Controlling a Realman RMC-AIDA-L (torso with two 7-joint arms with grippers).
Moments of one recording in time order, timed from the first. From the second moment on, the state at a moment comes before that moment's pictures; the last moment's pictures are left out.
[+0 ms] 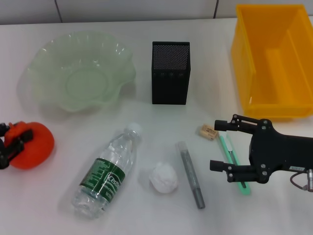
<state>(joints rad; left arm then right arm) -0.25 -2.02 0.36 0.63 2.06 1.56 -1.03 0.40 2.09 -0.72 -0.53 -1.92 -1.77 0.88</state>
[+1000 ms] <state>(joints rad) -0.67 -2.07 0.43 0.48 1.86 1.07 -1.12 0.34 2.08 -0.70 -0.57 -1.82 -1.83 0.96</state>
